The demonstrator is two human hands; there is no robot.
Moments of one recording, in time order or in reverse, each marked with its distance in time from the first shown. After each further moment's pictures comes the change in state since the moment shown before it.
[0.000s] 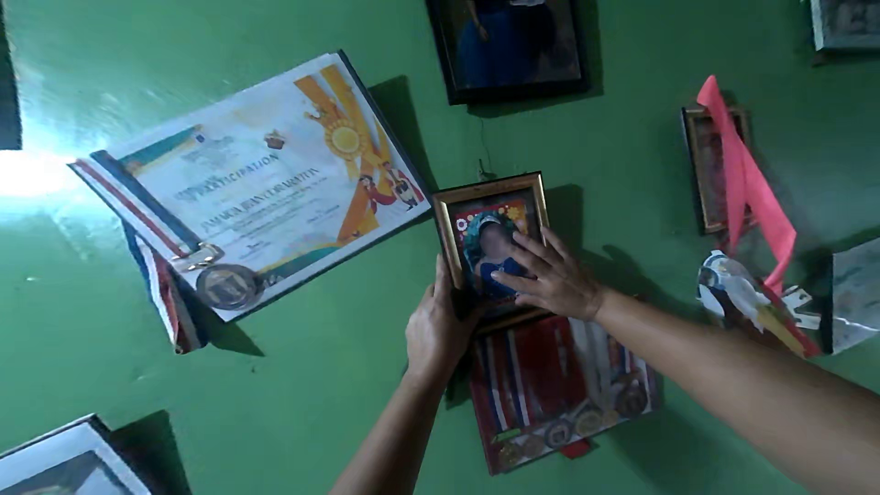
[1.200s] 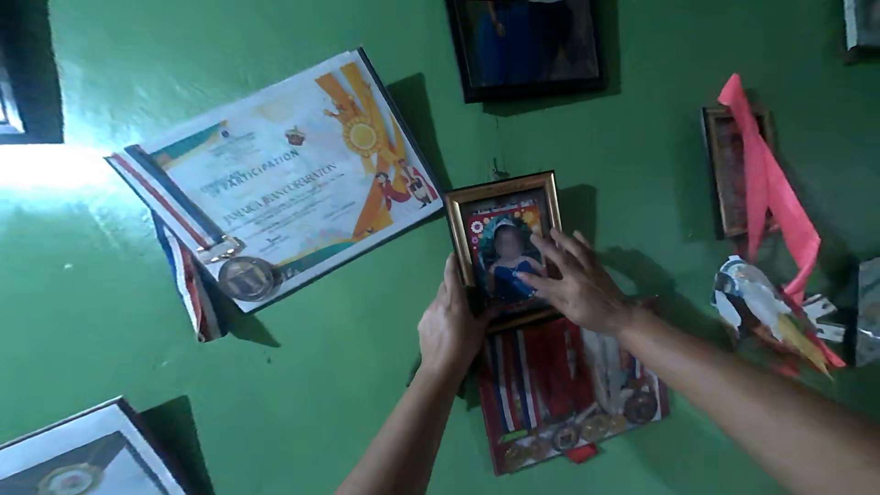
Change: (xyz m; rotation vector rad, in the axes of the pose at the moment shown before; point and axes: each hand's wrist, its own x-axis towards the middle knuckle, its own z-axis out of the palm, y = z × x) left_hand 0.002 0.013 -0.005 0.031 -0.041 -0.094; right_hand -0.011 -0.012 -0.016 0.115 0.000 0.272
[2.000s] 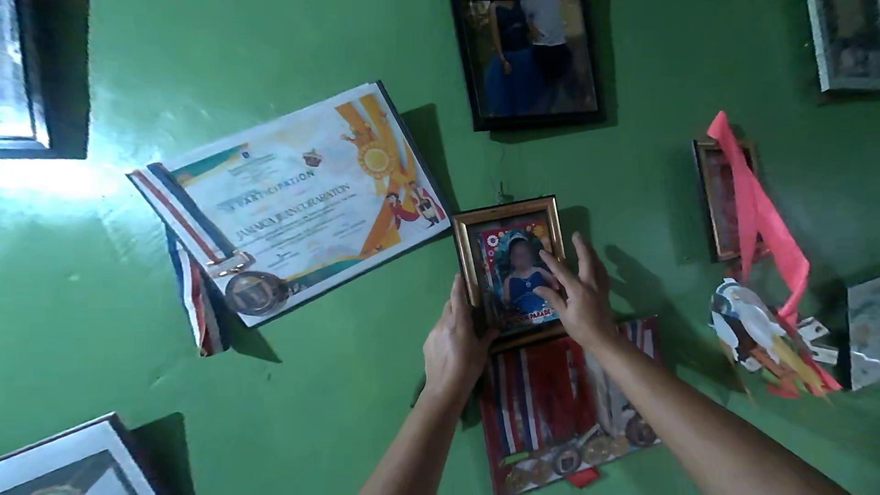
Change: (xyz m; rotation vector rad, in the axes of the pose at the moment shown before) left_hand 0.000 -0.010 0.007 -0.030 0.008 0.048; right_hand 0.017 -0.026 0.010 0.059 0.113 0.617
